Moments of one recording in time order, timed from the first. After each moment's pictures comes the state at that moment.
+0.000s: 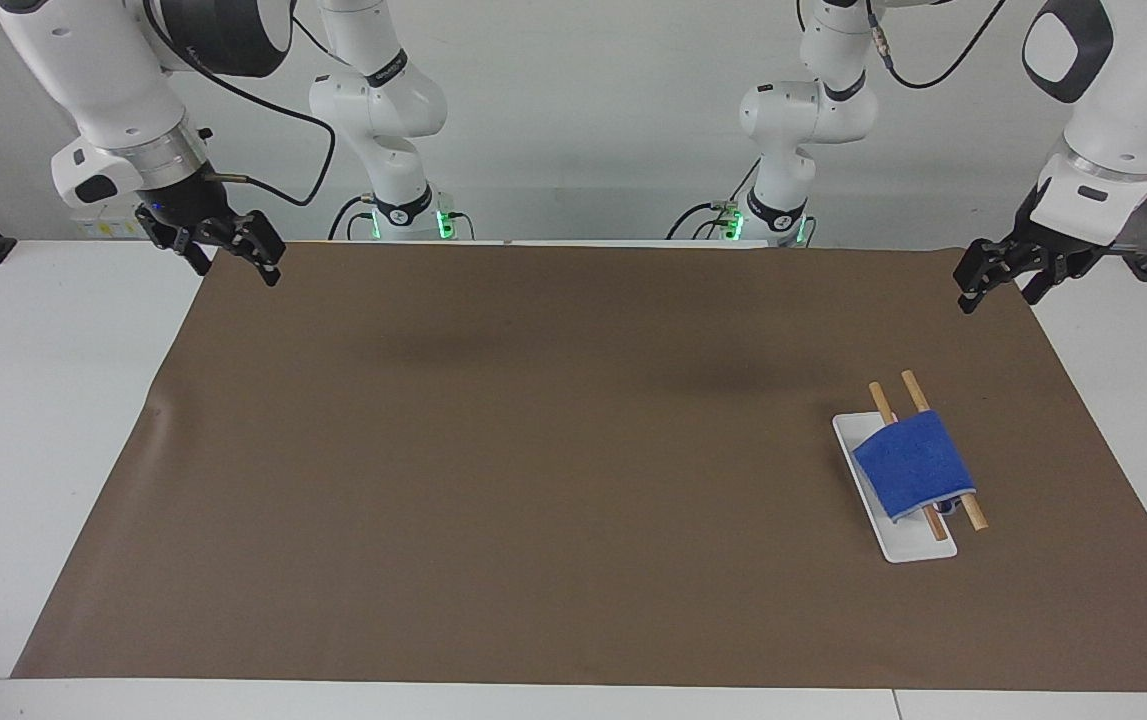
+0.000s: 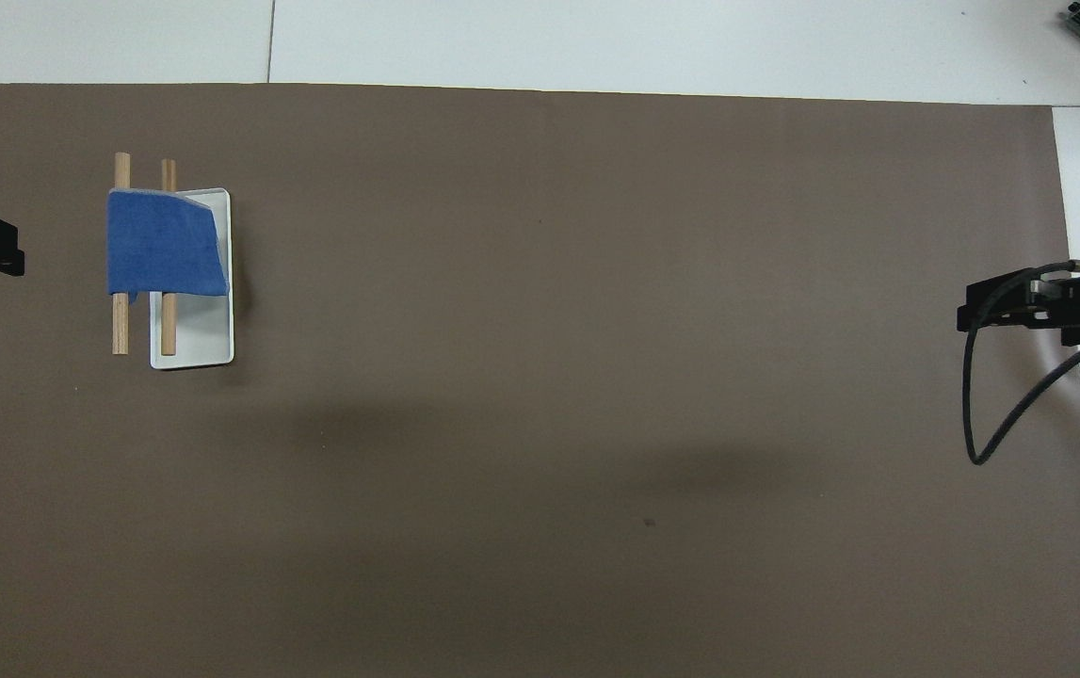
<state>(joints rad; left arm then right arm) -0.09 0.09 0.08 -1.44 0.06 1.55 -0.04 -0.01 -0.03 0.01 -1.64 0.02 1.59 0.11</state>
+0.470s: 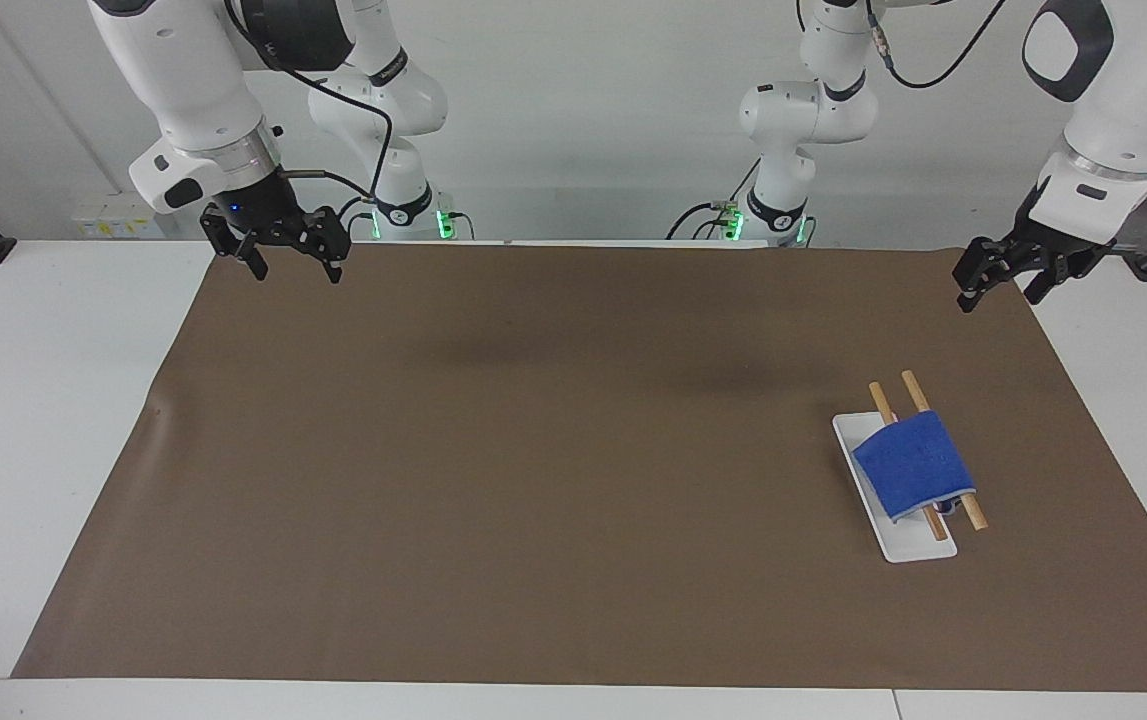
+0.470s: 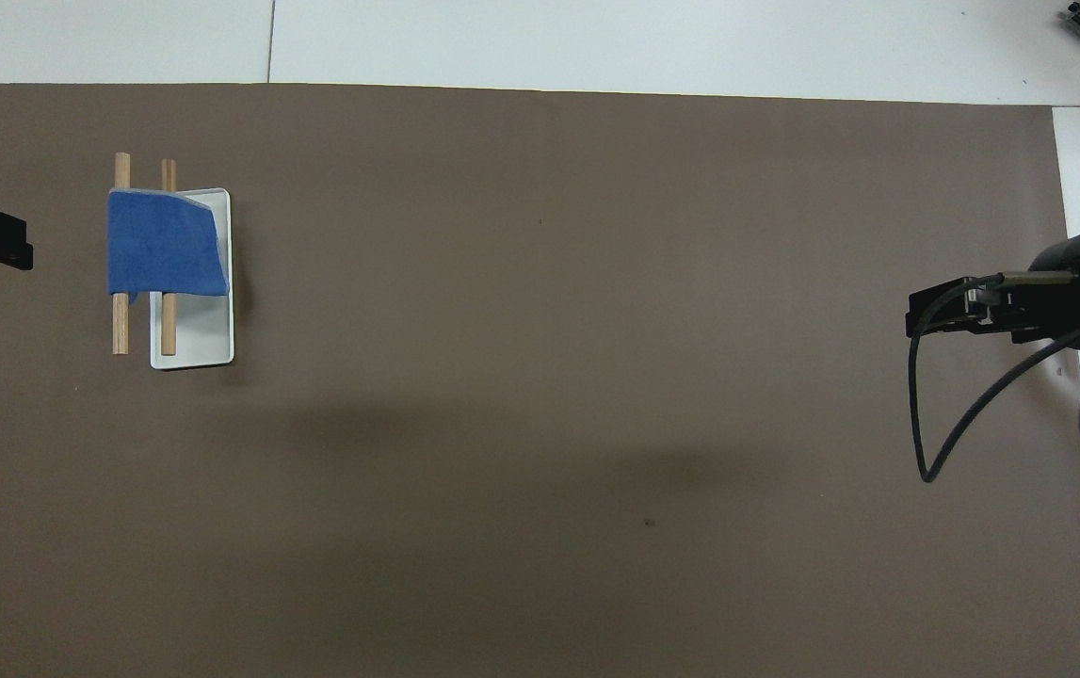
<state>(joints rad) -0.09 0.09 0.06 -1.43 0.06 1.56 -0.04 0.02 -0.03 0.03 -1.64 0.02 1.59 0.11</state>
